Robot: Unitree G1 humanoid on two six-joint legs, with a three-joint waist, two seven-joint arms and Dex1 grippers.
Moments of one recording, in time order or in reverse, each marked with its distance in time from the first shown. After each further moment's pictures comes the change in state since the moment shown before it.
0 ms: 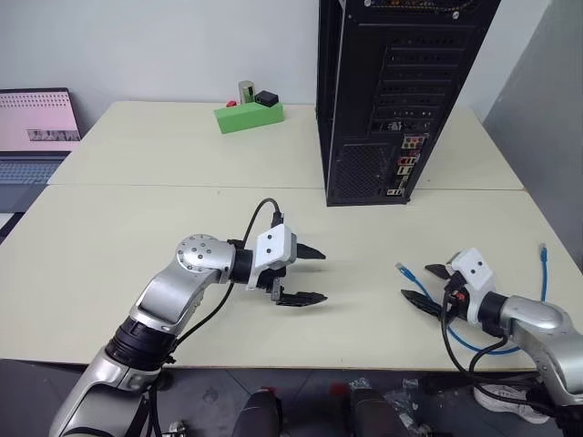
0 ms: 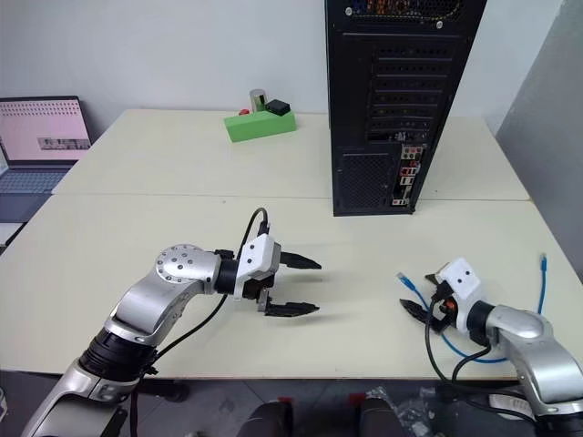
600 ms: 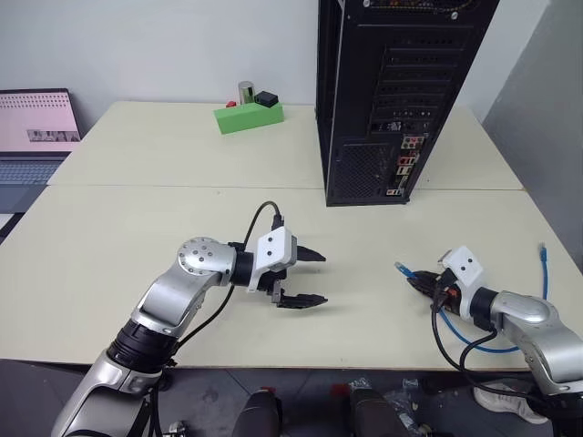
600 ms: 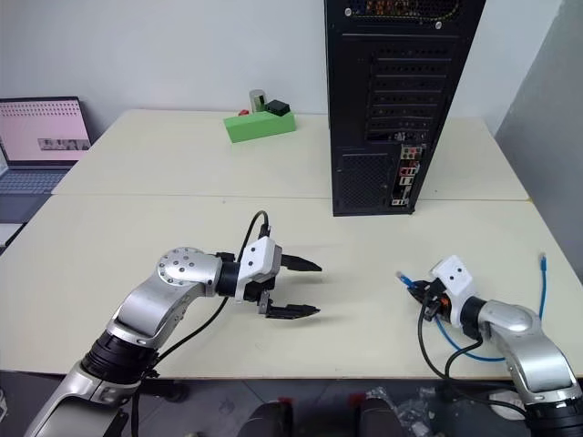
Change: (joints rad) left arm 0.013 -0.007 0.000 0.000 0.005 0.004 0.003; right arm -0.063 0.001 0.027 0.068 -0.046 -0.030 0.018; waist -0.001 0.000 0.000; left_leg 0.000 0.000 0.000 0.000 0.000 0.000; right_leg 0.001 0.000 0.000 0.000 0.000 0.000
